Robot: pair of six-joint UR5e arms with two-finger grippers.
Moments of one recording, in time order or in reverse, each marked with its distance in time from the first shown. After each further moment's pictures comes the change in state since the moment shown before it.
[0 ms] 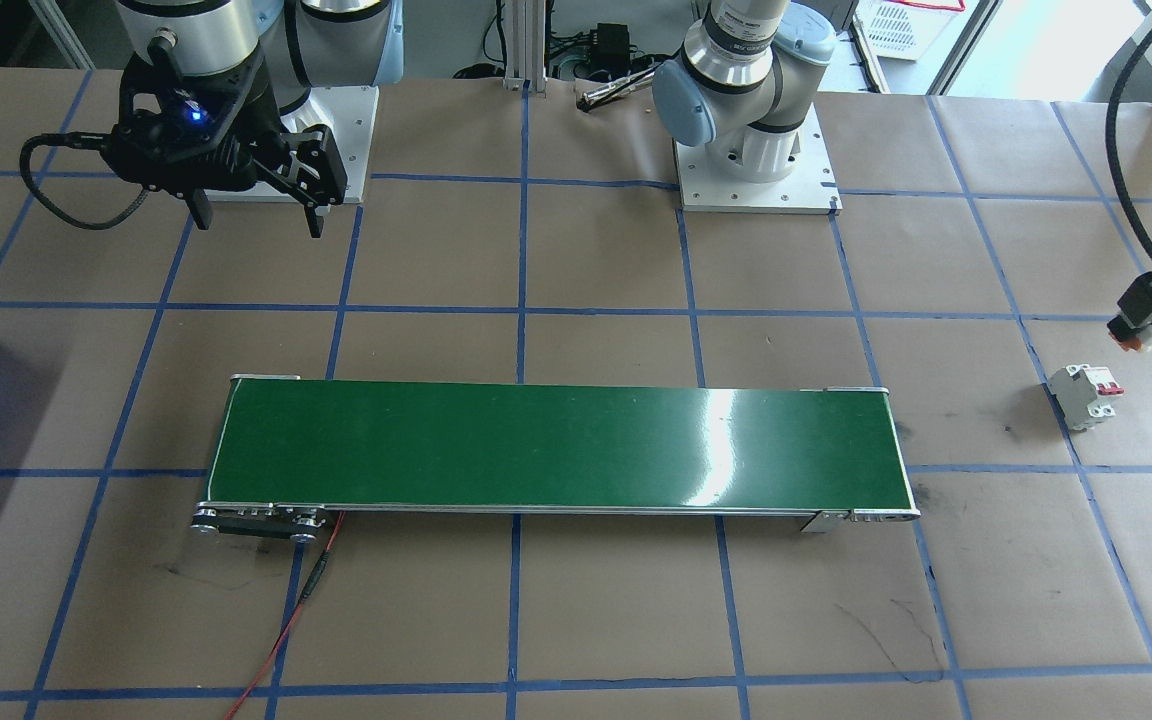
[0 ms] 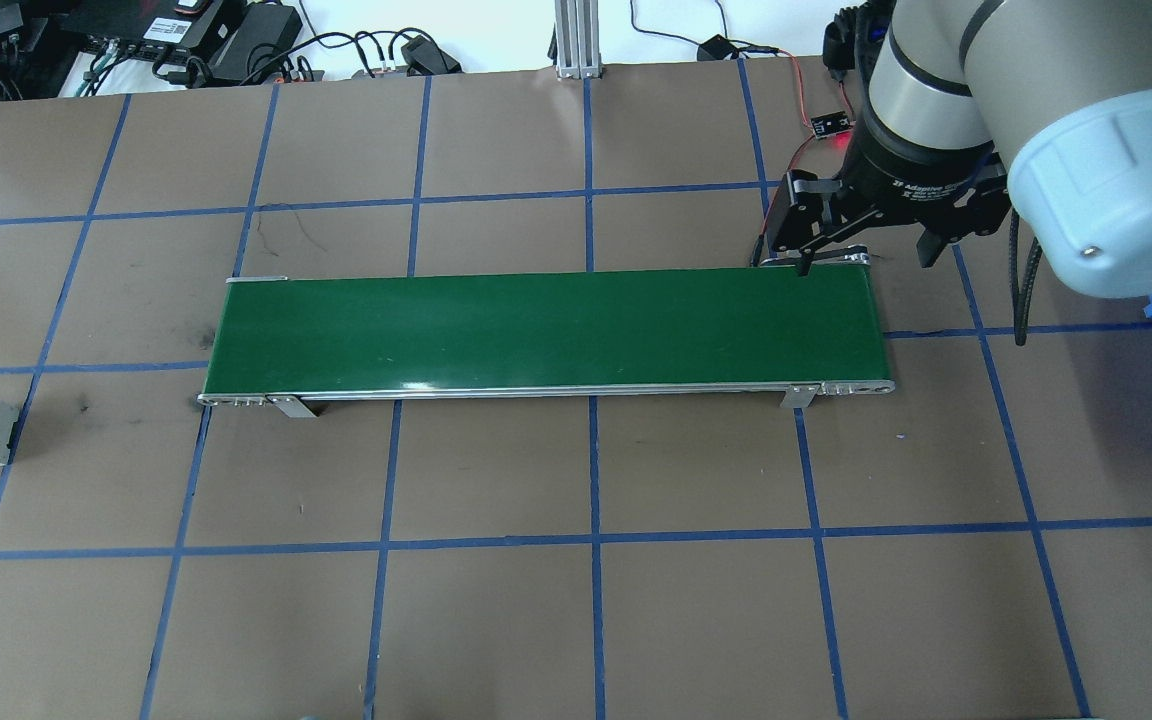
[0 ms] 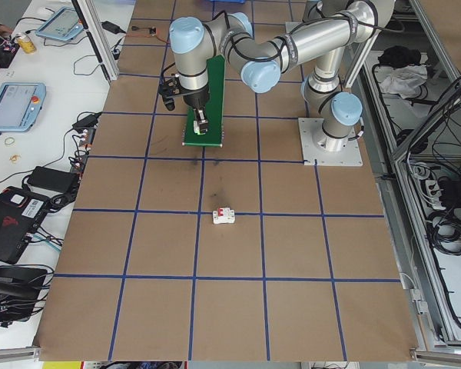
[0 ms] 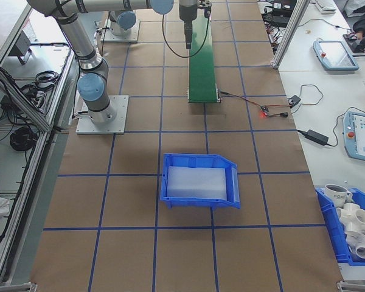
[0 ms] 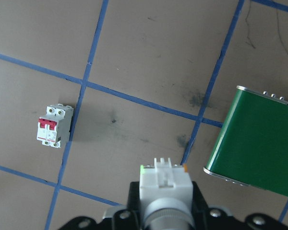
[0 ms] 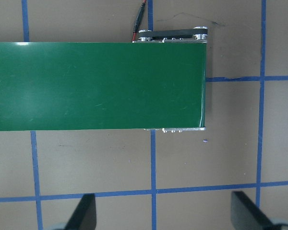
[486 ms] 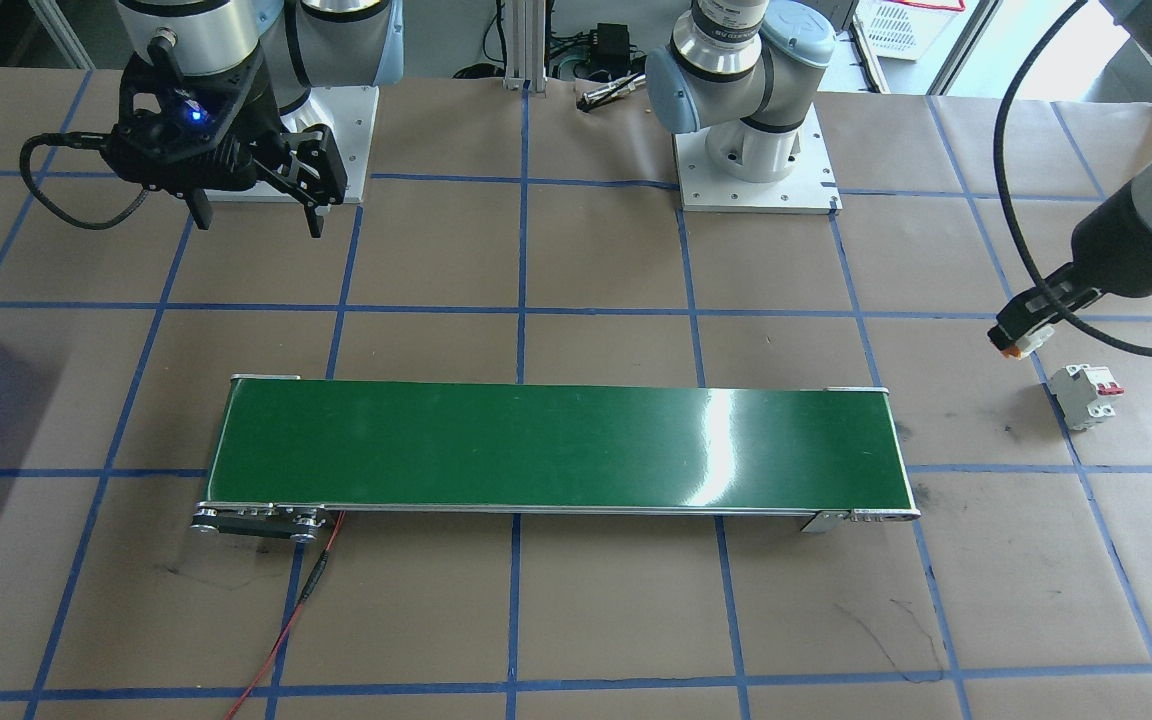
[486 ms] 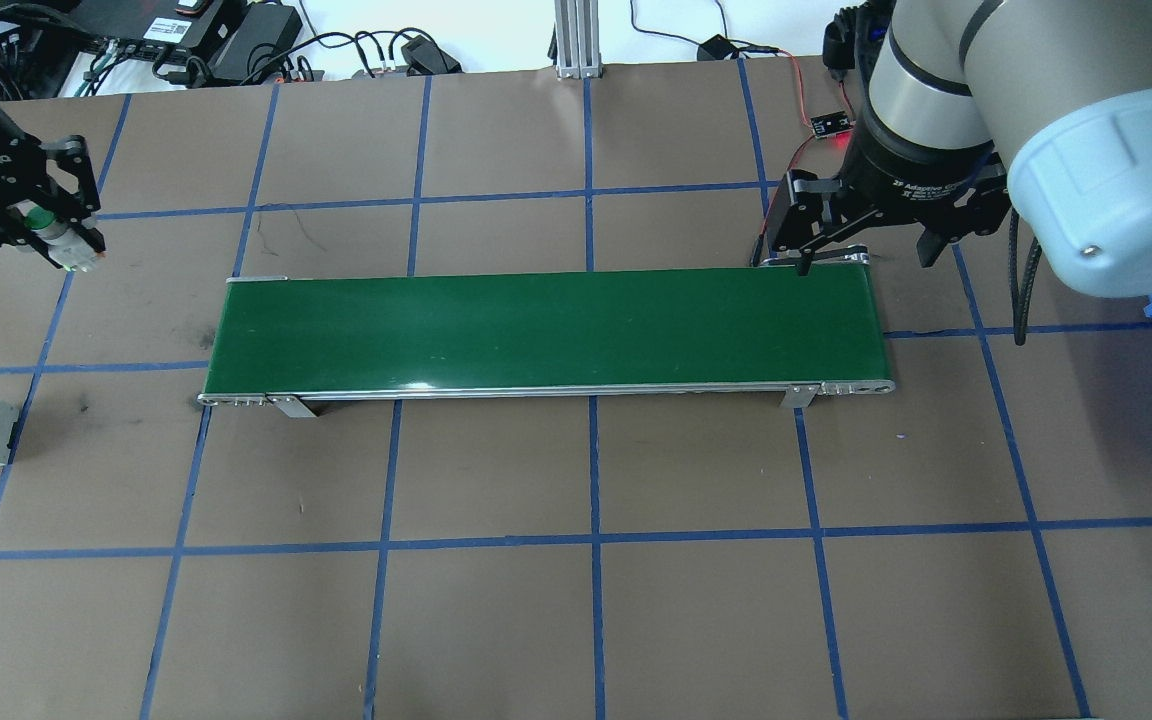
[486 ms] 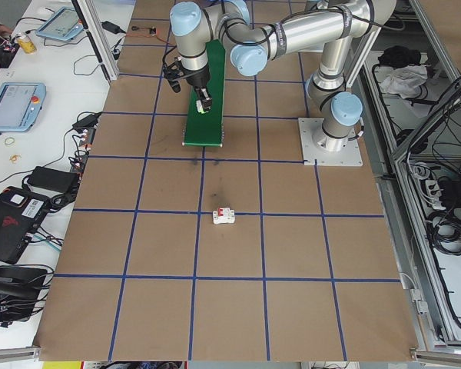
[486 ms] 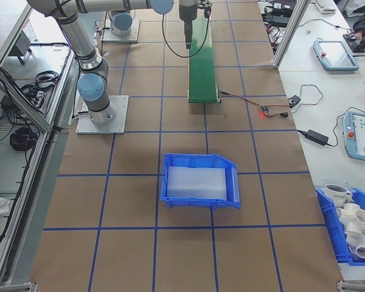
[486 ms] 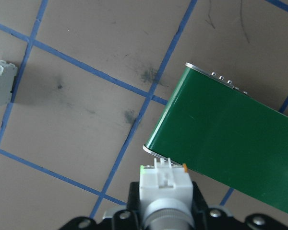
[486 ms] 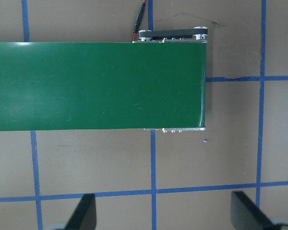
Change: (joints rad) left arm -0.154 0.023 -0.054 -0.041 -0.042 -0.299; right arm 0.000 0.000 0.000 0.000 0.000 0.000
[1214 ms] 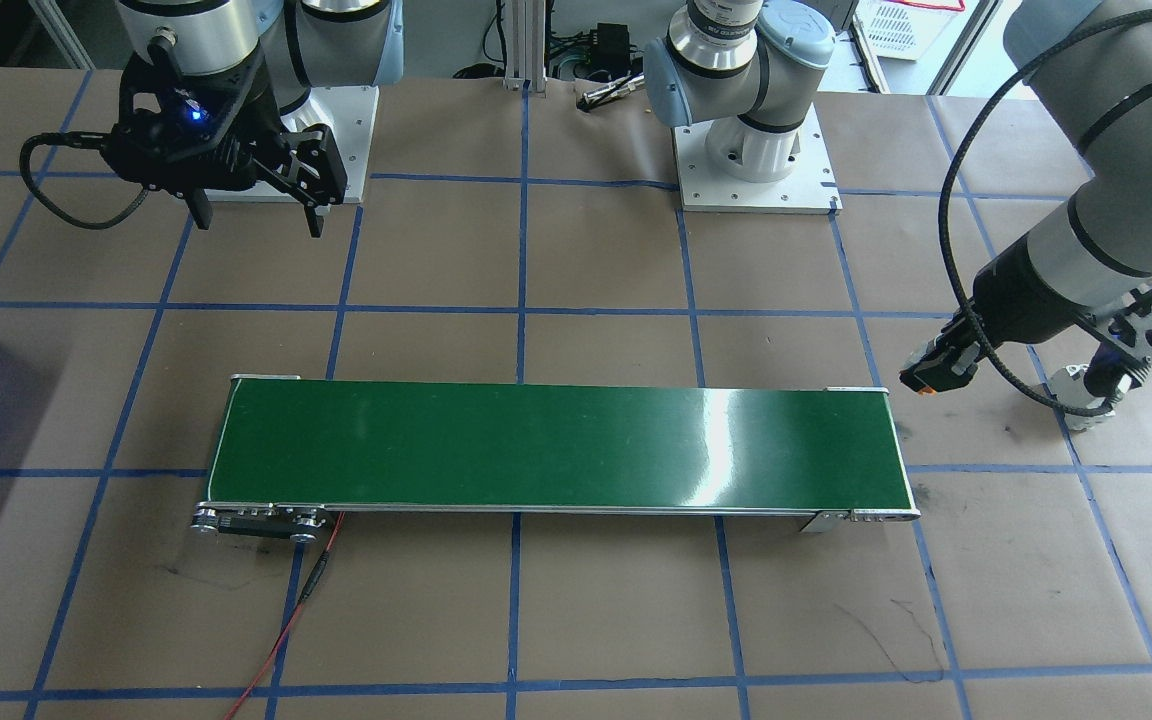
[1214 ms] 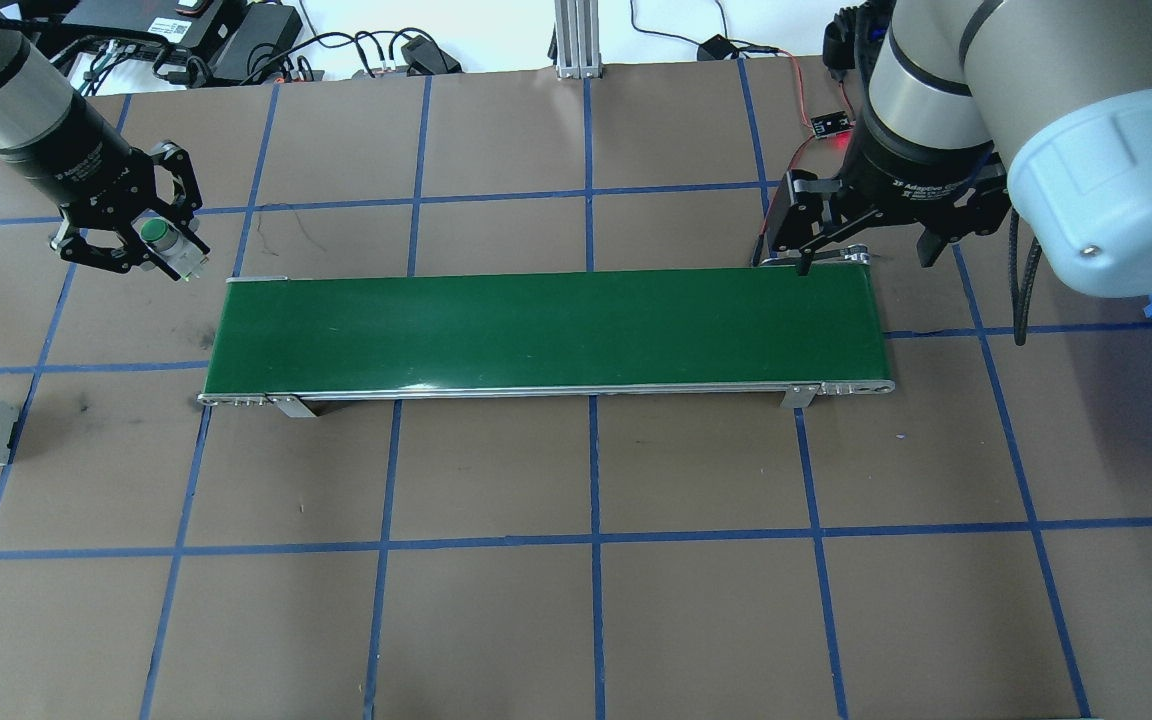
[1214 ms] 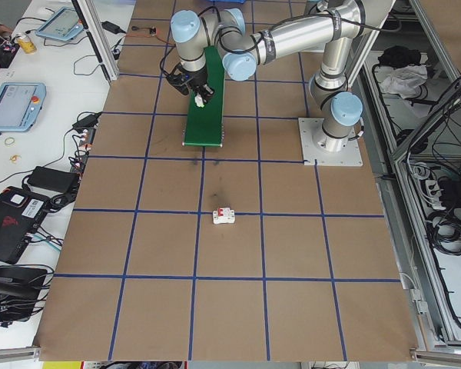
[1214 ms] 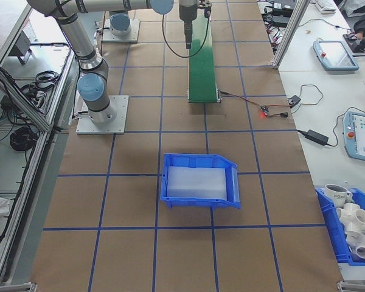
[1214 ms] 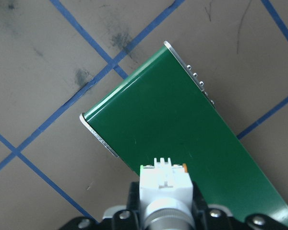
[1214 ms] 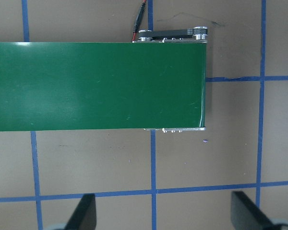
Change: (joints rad) left arm -0.078 -0.028 -0.087 0.103 -0.104 -0.491; right arm 0.000 0.000 0.000 0.000 0.000 0.000
